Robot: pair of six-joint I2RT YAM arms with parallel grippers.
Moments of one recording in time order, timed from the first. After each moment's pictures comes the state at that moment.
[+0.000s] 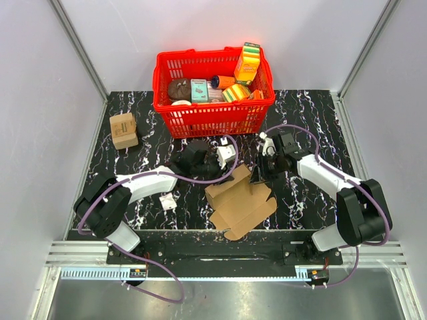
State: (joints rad) left arm -0.73 1.56 0.84 0.20 0.52 0.17; right arm 0.37 1.46 0.89 -0.47 -0.50 0.29
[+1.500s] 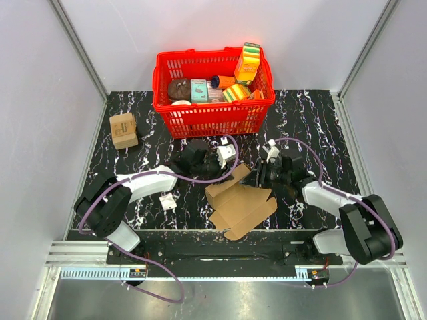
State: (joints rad) left arm -0.73 1.57 0.84 0.19 0.51 0.18; right arm 0.37 1.32 0.48 0.29 -0.71 0.62
